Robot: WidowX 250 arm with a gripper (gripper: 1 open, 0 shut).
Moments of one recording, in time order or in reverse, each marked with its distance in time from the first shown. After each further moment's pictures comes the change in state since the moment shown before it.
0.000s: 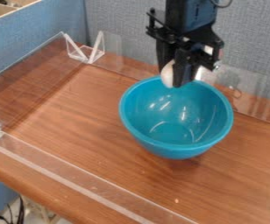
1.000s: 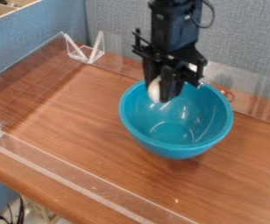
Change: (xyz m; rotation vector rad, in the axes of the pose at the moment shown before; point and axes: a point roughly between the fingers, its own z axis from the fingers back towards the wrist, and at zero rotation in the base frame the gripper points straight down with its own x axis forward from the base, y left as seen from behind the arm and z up) arm -0.011 0.014 -0.023 -0.013 0.049 0.043
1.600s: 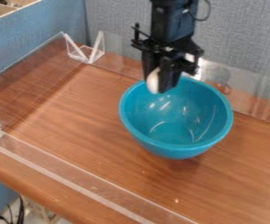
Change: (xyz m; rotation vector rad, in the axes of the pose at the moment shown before) arm 0.010 0.028 -0.003 0.000 0.023 0.069
